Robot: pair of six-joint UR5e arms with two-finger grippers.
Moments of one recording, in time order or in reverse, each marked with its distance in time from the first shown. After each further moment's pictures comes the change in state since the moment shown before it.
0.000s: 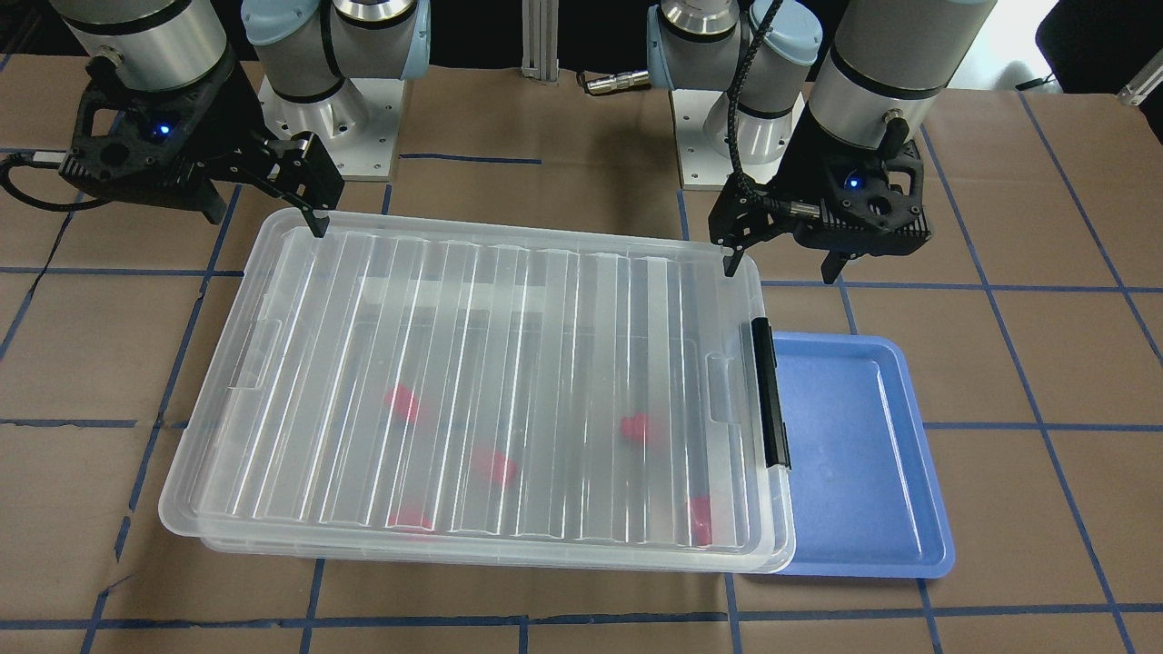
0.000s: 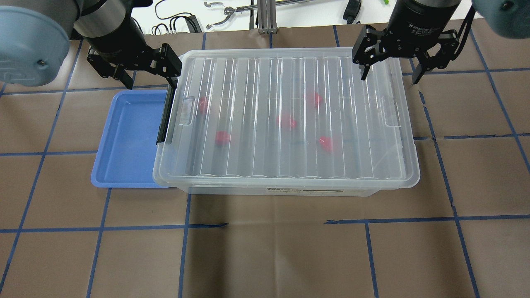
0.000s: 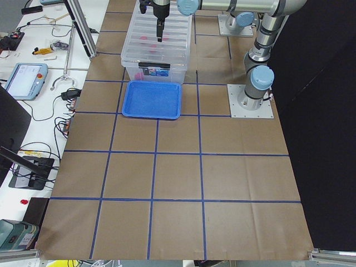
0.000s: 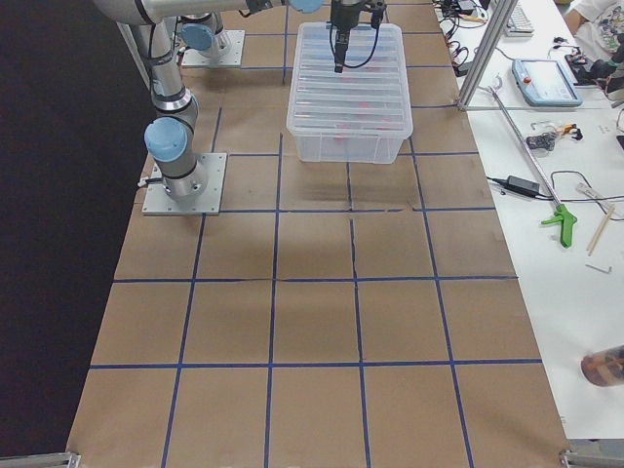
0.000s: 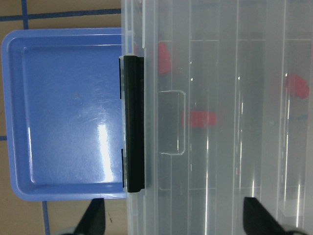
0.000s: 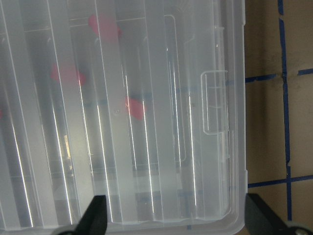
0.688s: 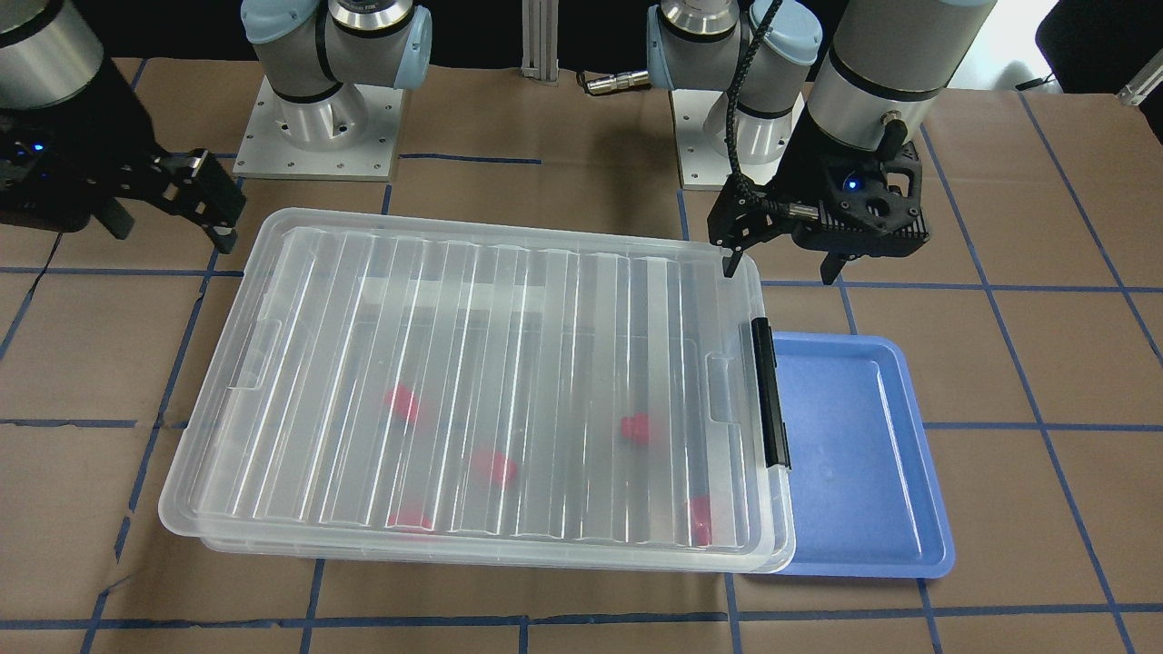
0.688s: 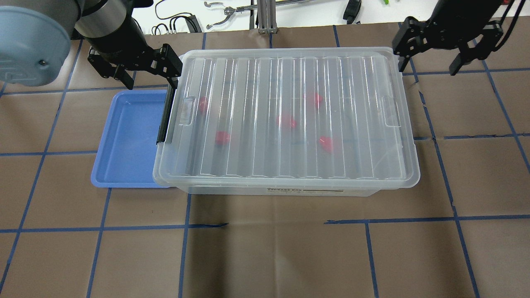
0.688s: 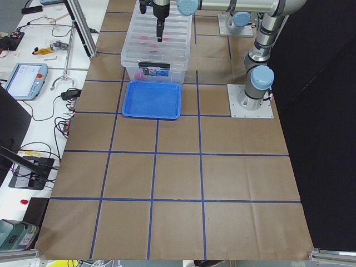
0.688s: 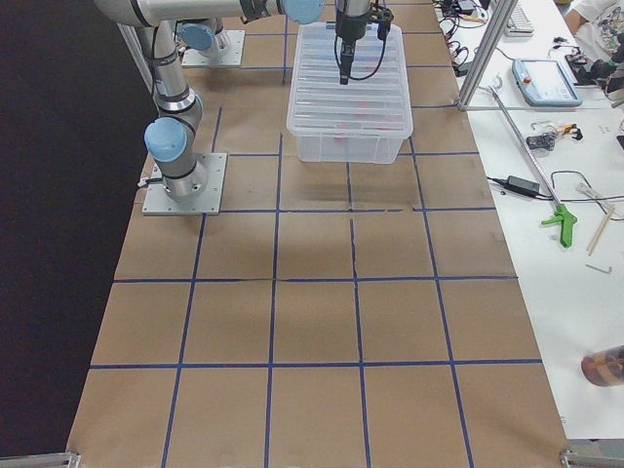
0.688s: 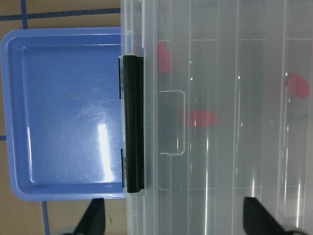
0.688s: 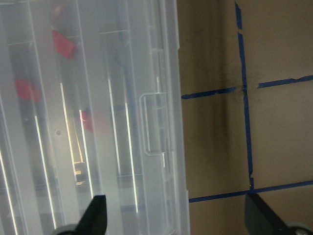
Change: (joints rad) left arm -0.001 -0.001 0.000 0.000 0.000 0.000; right arm -0.184 0.002 0.009 -0.005 -0.011 -0.174
